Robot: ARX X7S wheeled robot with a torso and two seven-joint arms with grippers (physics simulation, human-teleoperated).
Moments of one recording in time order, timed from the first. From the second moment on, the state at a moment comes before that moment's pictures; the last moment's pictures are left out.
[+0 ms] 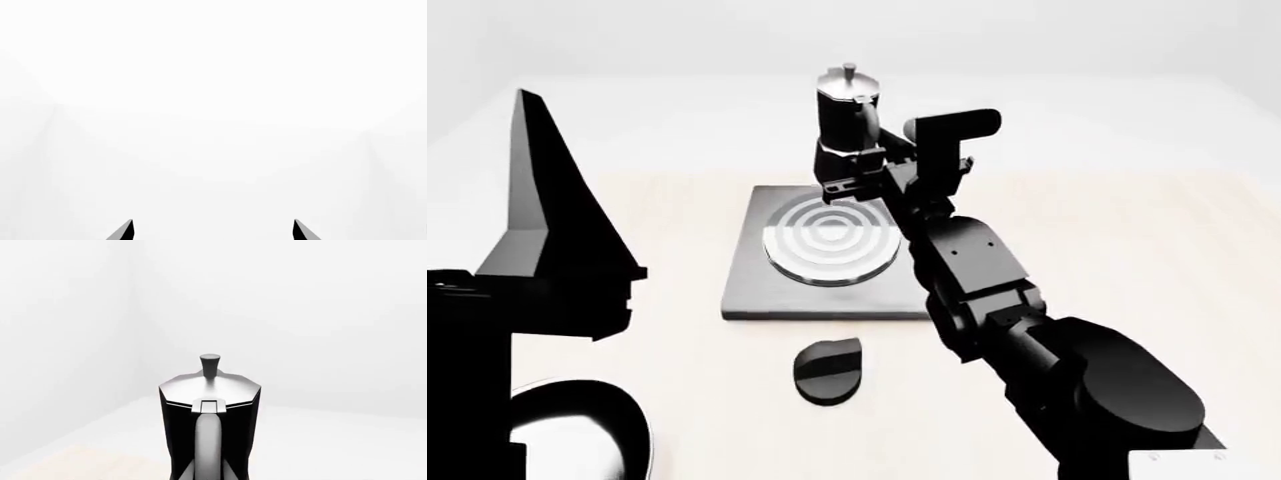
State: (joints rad) left arm -0.23 -0.56 0.08 0.90 -0.47 -0.08 -0.46; right arm 1.28 0.00 -1.59 1.20 1.53 -0.49 -0.02
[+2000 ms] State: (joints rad) left arm -0.20 -0.57 0.09 0.88 -0.47 -0.01 -0.47; right arm 1.31 0.00 -1.58 1.14 1.47 -0.64 0.02
